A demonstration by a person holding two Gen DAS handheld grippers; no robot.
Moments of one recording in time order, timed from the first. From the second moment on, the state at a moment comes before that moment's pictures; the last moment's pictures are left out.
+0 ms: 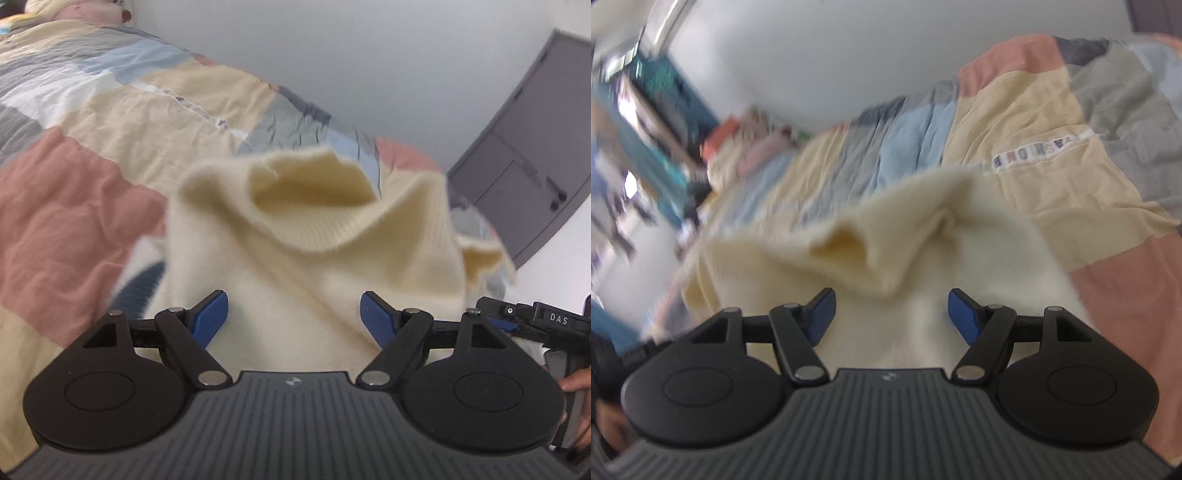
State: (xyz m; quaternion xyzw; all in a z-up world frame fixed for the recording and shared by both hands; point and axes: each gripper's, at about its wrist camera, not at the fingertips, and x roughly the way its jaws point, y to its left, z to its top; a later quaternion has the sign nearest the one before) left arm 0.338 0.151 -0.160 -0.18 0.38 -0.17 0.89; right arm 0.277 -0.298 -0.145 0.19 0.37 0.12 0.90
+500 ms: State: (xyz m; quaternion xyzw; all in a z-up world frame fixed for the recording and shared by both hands) left arm 0.410 0.141 -0.187 -0.21 0.33 -0.12 0.91; right arm 0.343 -0.292 -0.171 0.16 0.33 0.10 0.93
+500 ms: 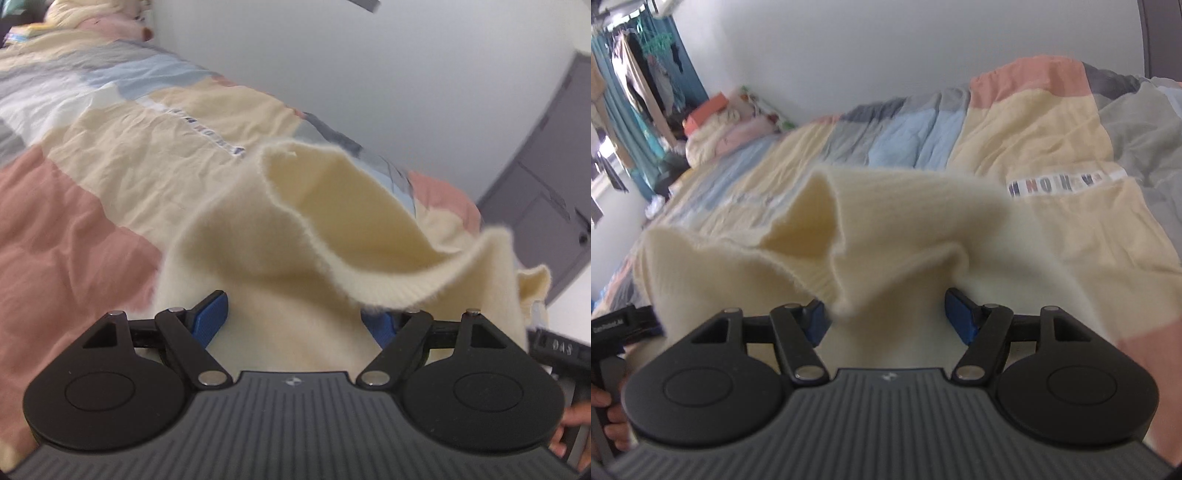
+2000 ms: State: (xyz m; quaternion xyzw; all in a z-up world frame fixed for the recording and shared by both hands) left arm 0.406 0.174 -0.190 -0.17 0.33 0.01 0.93; right arm 0.350 -0.359 -0.197 0.14 0.31 -0.08 0.93
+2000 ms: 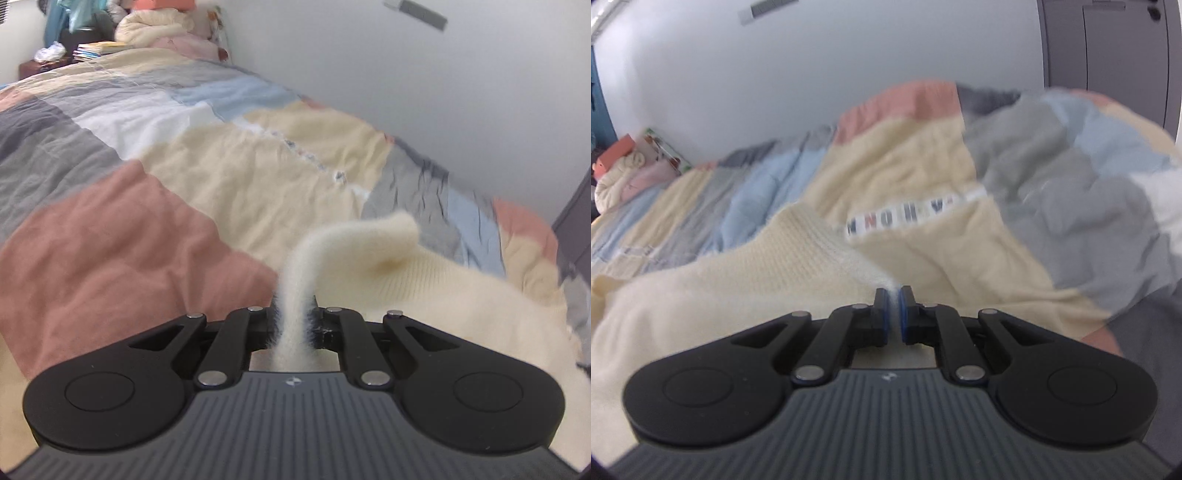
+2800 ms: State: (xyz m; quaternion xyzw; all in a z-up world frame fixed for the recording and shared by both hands) left arm 0.341 0.157 -0.147 -0.12 0.30 -0.01 0.95; right arm 0.310 -0.357 -0.159 0.20 0.26 -0.04 0.94
